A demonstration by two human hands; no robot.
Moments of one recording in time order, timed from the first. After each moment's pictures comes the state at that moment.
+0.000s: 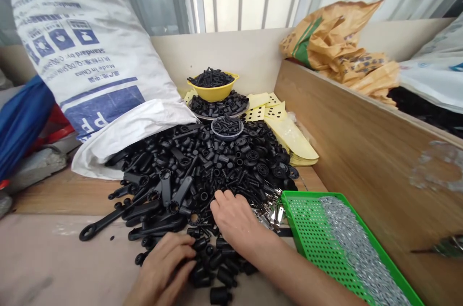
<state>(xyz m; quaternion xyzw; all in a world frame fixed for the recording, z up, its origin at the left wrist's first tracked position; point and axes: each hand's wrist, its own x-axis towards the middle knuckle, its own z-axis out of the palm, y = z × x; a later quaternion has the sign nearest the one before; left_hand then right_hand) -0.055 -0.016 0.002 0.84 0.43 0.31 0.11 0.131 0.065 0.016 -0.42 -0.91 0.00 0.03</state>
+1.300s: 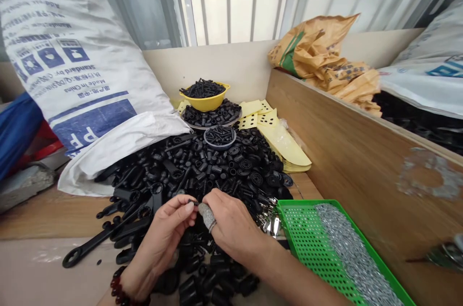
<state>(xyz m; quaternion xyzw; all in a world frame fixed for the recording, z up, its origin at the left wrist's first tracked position) -0.015 0.062 0.042 0.35 0.46 0.54 0.61 0.143 0.079 0.044 -0.39 -0.84 0.22 0.30</state>
